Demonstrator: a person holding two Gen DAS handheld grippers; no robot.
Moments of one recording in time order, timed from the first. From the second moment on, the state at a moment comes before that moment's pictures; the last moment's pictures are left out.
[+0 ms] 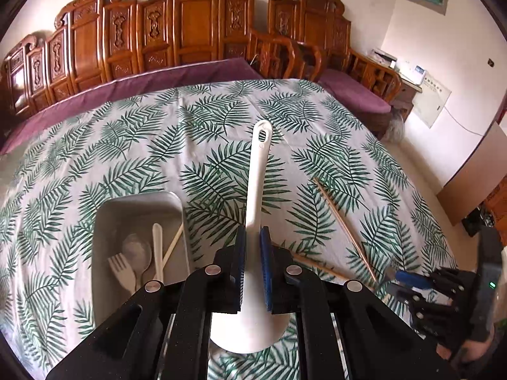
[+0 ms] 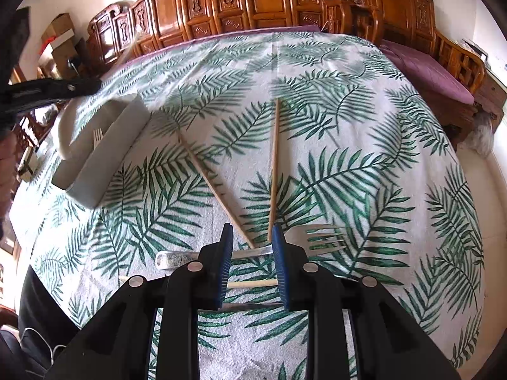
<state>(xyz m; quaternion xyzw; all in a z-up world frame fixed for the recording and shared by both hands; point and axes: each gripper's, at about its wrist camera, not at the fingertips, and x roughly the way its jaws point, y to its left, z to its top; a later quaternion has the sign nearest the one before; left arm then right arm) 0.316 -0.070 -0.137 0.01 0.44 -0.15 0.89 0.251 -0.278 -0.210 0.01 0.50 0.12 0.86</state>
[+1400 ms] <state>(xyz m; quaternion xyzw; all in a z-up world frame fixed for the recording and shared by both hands) 0.213 -0.029 -0.152 -0.02 0.44 -0.21 0.87 0.216 -0.319 -0.241 0.13 0.53 -0.07 0.83</state>
